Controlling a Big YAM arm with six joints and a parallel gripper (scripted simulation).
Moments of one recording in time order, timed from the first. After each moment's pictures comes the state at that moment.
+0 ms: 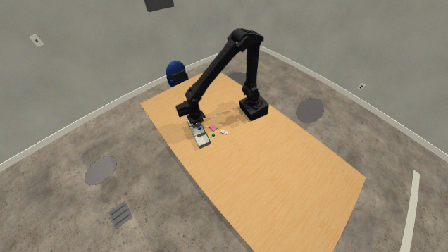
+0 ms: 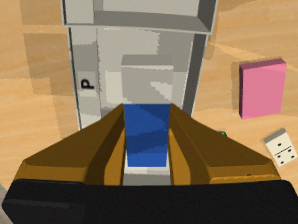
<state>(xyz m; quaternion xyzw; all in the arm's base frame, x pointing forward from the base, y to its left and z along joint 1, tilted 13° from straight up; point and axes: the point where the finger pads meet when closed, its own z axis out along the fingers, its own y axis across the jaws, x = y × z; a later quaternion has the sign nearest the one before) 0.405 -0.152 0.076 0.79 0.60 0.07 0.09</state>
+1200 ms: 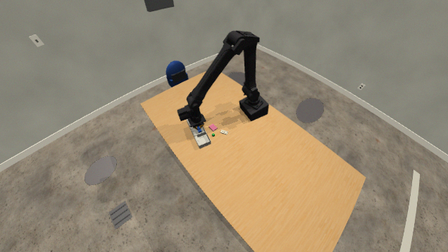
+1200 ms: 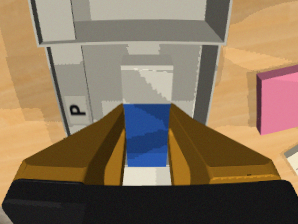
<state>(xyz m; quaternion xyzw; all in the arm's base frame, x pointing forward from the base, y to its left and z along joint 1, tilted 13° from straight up) 0.413 -0.152 0.046 0.81 0.57 0.07 0.09</state>
